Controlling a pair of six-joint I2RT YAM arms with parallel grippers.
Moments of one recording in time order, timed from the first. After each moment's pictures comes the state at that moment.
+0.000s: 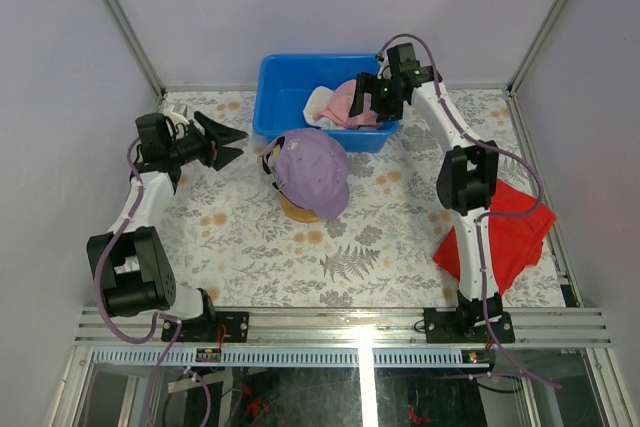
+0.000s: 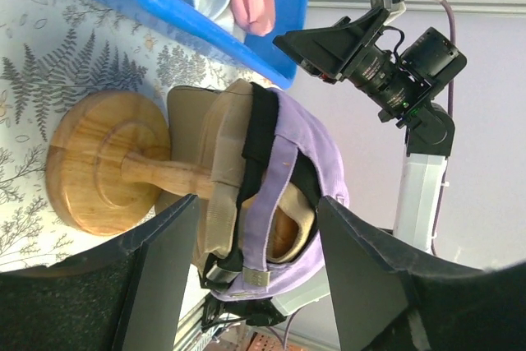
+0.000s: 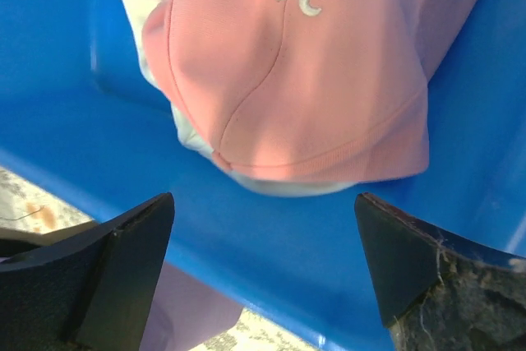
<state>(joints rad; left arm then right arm) 0.22 1.42 0.95 0.00 0.93 -1.04 0.28 2.36 2.31 -0.86 -0.34 0.32</state>
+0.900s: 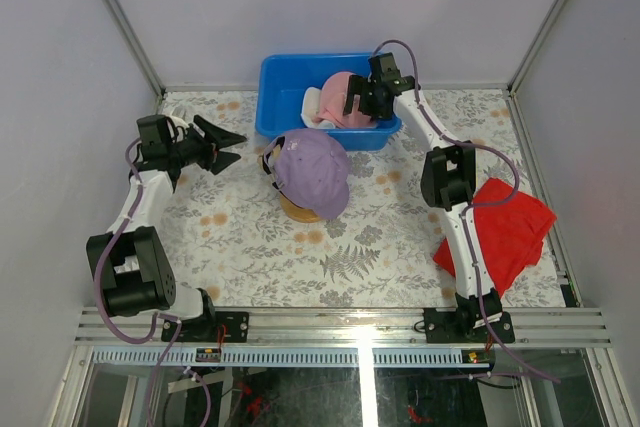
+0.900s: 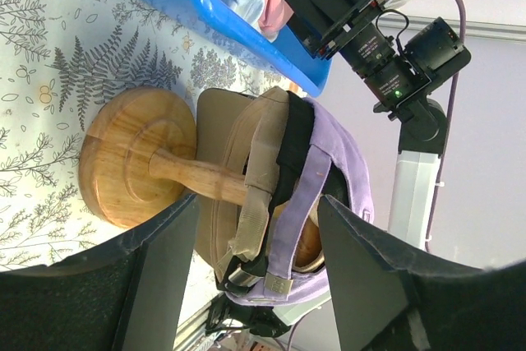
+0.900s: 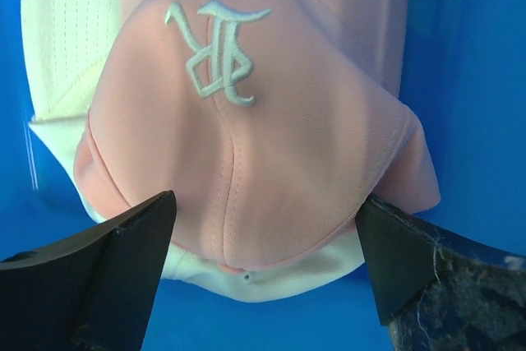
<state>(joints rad) 0.23 1.42 0.96 -0.14 0.86 -0.99 0.33 2.57 2.46 -0.74 -0.11 0.40</state>
